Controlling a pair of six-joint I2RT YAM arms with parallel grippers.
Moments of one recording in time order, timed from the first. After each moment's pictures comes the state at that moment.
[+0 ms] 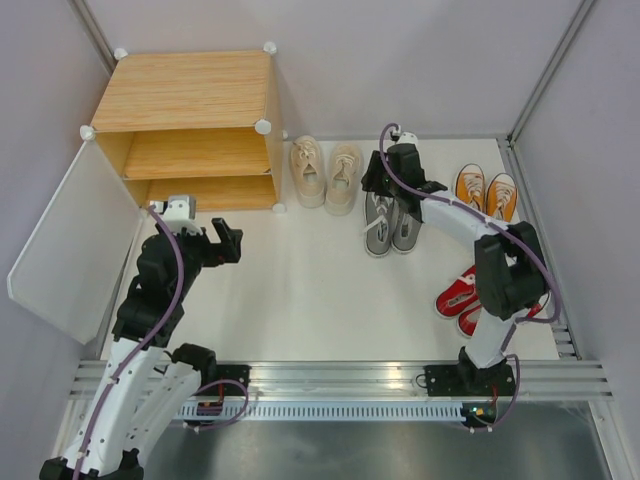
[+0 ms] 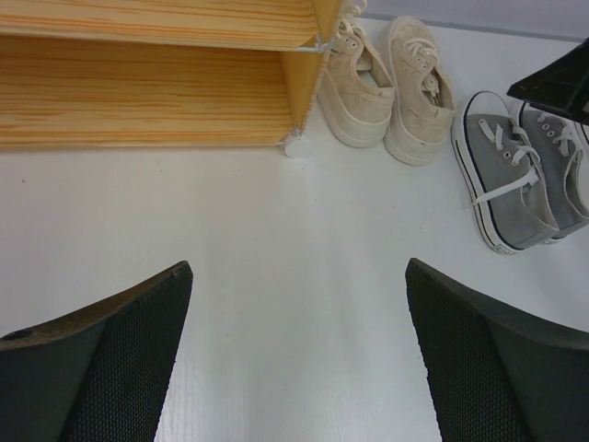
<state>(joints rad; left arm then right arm) -0.28 0.59 0.78 -0.46 -0.09 -0.25 0.39 1.76 1.27 -0.02 0.11 0.48</state>
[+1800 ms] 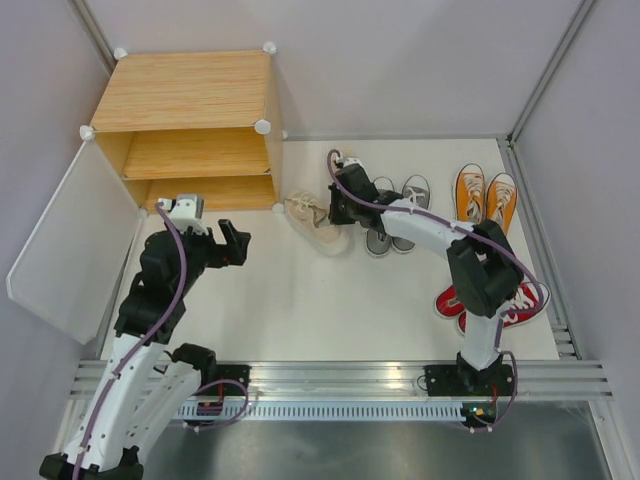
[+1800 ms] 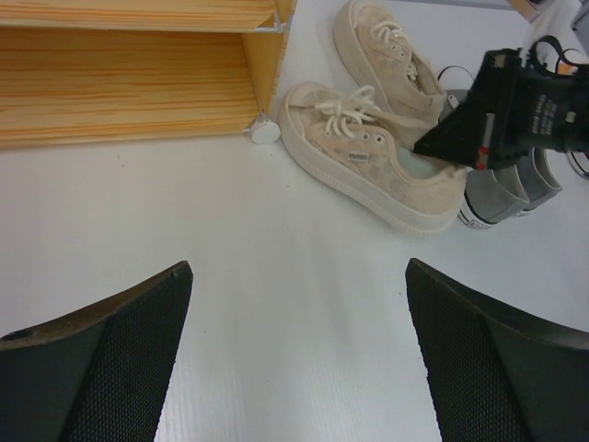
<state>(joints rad) -0.28 0.60 0.78 -0.46 0.01 -0.25 0.63 1.95 1.45 -0.23 0.08 0.48</state>
